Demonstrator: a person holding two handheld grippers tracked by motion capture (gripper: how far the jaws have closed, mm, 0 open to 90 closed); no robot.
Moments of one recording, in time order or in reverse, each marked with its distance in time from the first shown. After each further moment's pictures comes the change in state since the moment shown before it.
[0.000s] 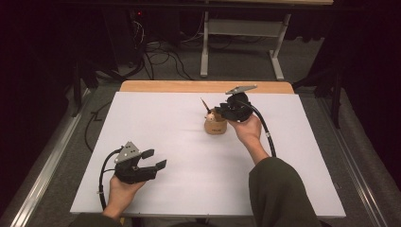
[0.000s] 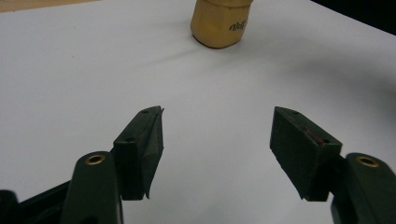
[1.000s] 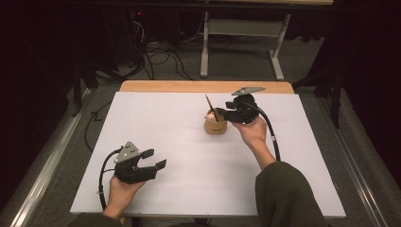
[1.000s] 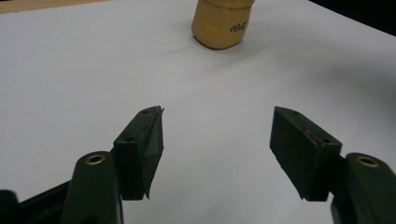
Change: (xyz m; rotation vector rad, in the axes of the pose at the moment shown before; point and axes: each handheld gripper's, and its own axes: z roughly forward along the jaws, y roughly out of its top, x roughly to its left) left arm 0.000 0.000 0.000 -0.003 0.003 -0.002; right arm 0.001 -0.004 -0.023 -0.045 0.011 0.003
